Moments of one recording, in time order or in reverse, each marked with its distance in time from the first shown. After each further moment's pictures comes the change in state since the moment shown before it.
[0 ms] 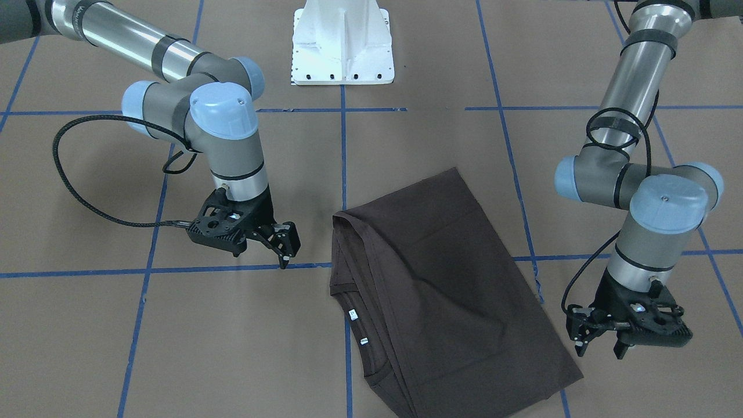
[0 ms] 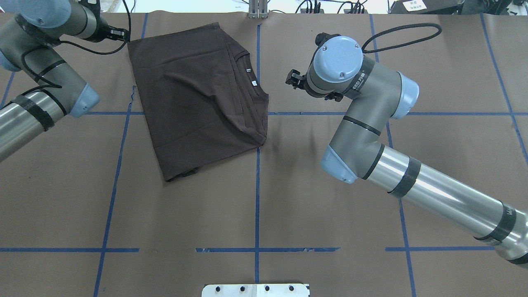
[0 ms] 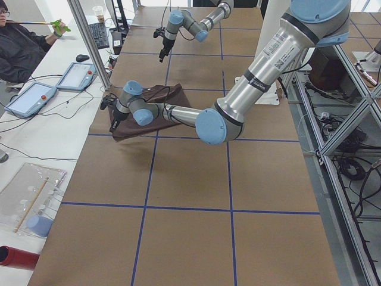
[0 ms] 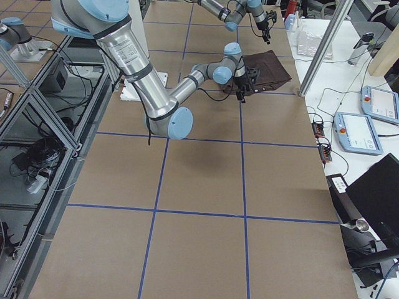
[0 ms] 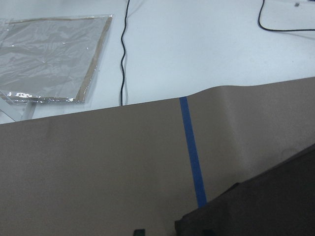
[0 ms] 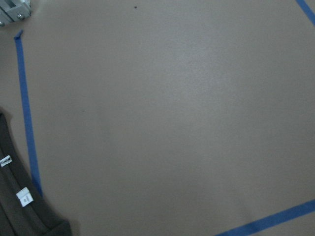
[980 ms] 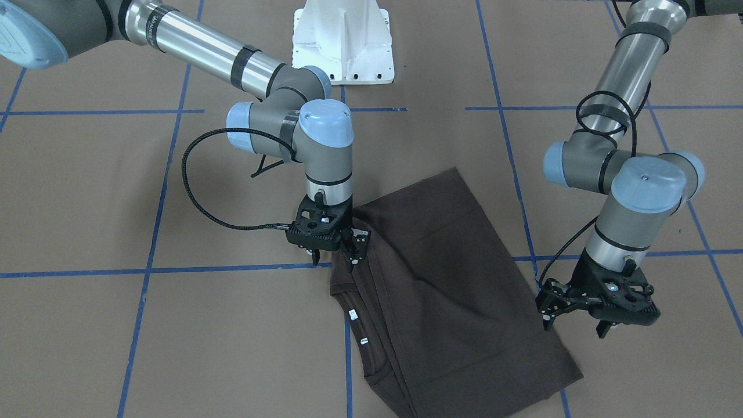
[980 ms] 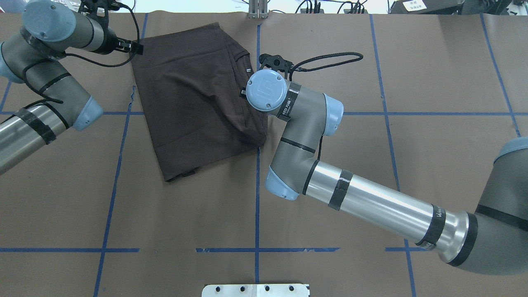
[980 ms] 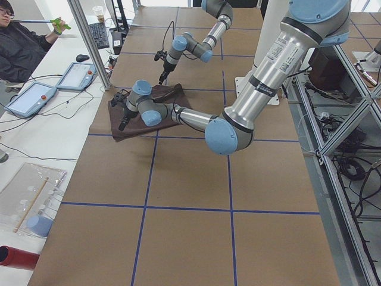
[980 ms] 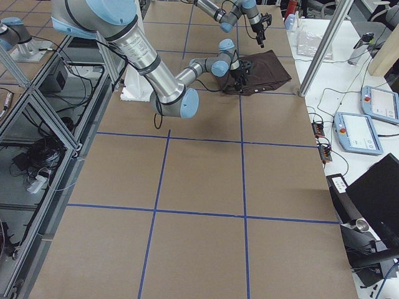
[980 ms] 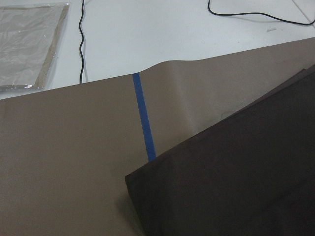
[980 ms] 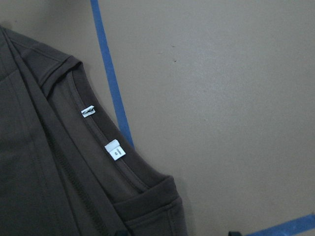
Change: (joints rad) left arm 0.042 0.026 -0.051 -0.002 -0.013 -0.007; right arm -0.118 0.180 -0.261 0.107 -0.136 0.044
